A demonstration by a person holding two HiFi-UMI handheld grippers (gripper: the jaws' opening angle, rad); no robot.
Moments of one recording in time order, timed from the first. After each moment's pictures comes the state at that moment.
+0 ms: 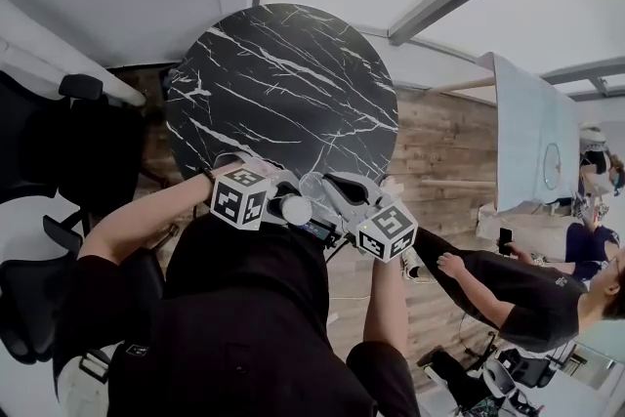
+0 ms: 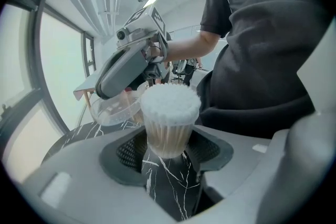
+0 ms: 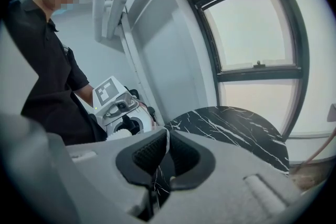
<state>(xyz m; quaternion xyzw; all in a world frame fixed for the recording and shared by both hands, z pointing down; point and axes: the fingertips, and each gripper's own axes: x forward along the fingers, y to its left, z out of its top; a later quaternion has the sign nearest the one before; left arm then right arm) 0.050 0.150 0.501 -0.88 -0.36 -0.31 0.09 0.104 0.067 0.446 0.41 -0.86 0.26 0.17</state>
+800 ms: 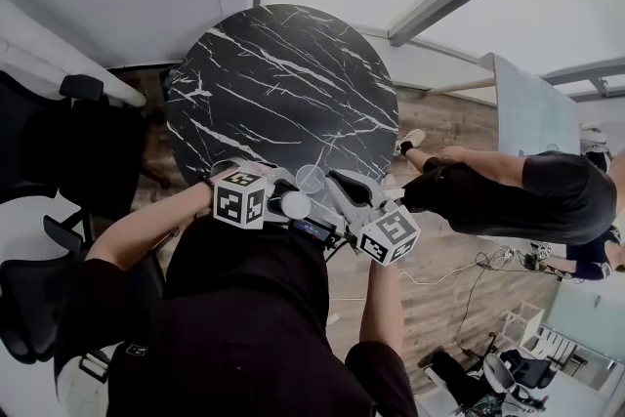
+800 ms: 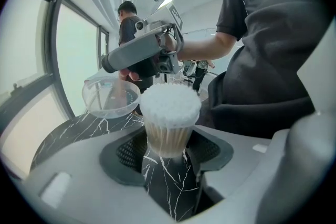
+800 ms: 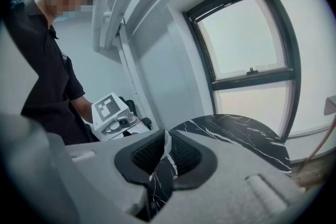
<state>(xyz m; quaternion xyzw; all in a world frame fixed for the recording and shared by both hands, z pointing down) 0.053 0.142 0.515 -0.90 -0.30 -0.32 0.04 0.111 0.061 0.430 0.45 -0.85 0.24 0.11</state>
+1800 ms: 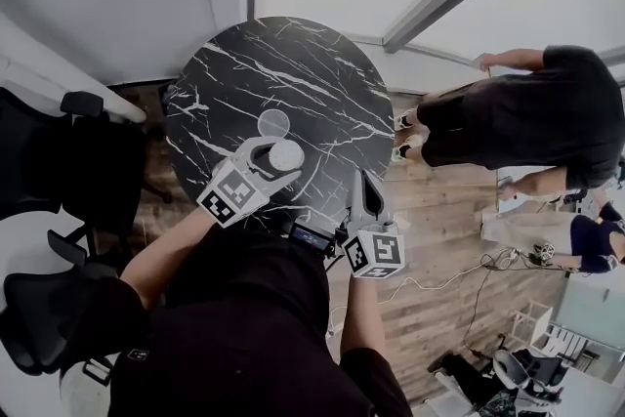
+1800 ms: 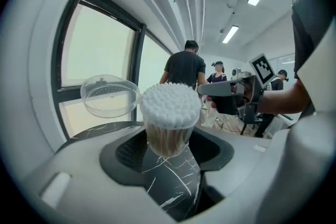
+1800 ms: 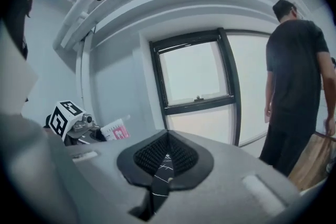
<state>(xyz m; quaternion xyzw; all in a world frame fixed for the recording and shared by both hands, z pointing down) 0.074 0.008 0.460 -0.97 0.08 -0.19 -0.10 0.182 0.057 0.404 0.71 -0.69 0.16 0.04</state>
